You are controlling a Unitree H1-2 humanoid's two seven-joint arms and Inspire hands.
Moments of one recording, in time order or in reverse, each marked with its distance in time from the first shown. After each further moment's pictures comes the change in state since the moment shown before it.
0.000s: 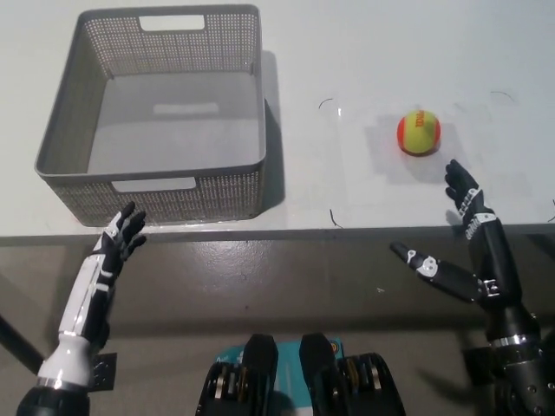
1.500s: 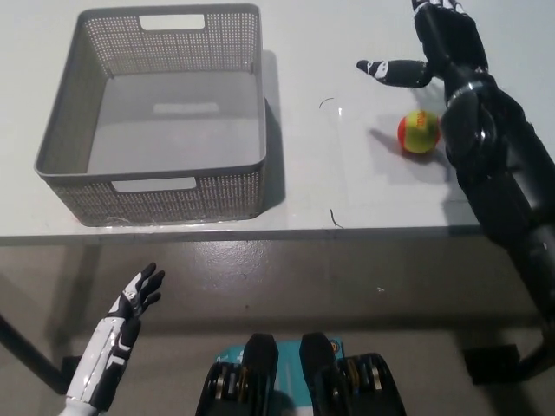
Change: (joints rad) left_arm 0.157 0.021 -0.054 -0.041 0.055 -0.092 -0.029; right_arm -0.848 -0.129 0.266 0.726 -0.640 0.443 -0.049
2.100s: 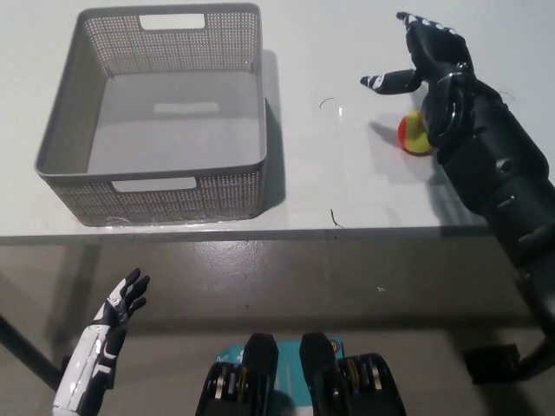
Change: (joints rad) left_arm 0.026 0.000 0.039 0.005 -0.001 -0.037 0.000; right_arm -0.155 0.056 0.058 0.405 0.025 0.011 -0.012
